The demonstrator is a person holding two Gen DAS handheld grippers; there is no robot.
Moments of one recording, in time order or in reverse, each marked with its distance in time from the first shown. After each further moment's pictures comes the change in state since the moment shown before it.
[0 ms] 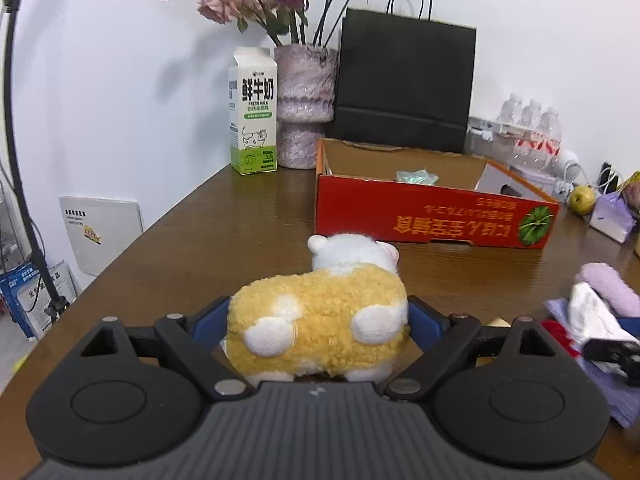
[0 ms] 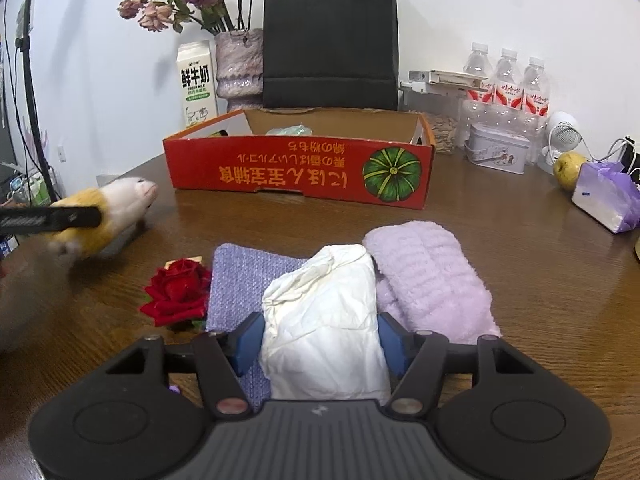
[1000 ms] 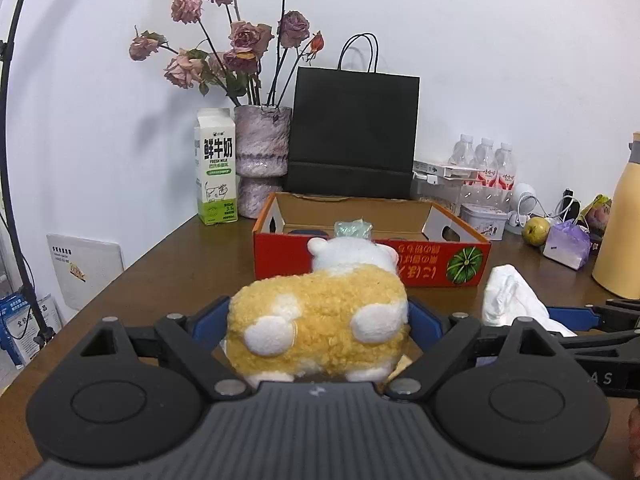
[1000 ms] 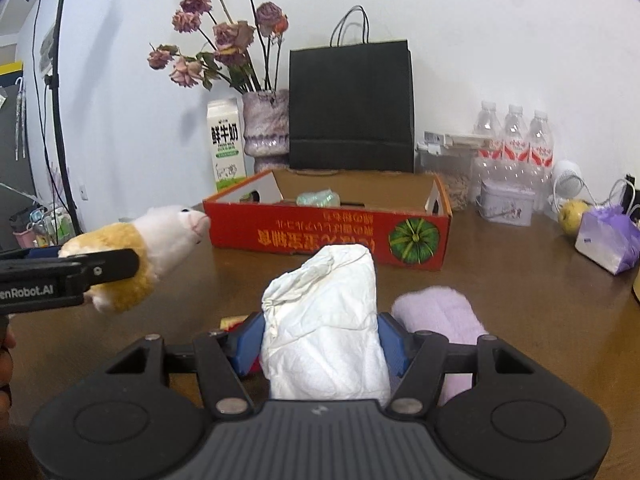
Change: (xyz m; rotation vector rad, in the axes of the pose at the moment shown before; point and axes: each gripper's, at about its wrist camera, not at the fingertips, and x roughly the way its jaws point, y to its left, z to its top) left arm -0.051 -0.063 0.016 0.026 -0.120 -0.051; right arm -0.042 0.022 0.021 -0.010 -0.158 0.049
